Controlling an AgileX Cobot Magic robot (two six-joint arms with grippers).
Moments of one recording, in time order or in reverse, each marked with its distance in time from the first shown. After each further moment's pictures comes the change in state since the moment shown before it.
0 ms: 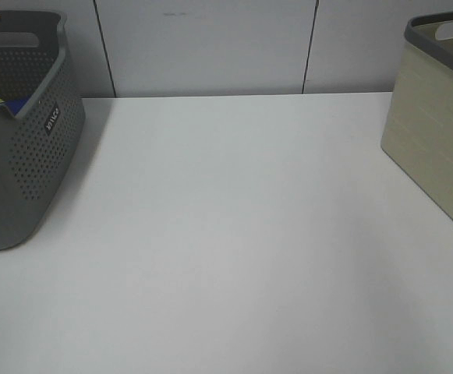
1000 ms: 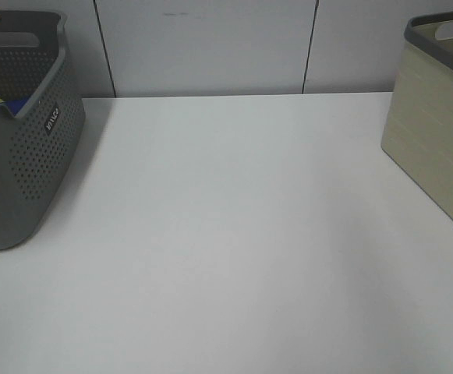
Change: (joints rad) left arm 0.000 0.000 0.000 0.000 0.000 0.000; right arm 0.070 0.020 -0.003 0.163 -0.004 -0.015
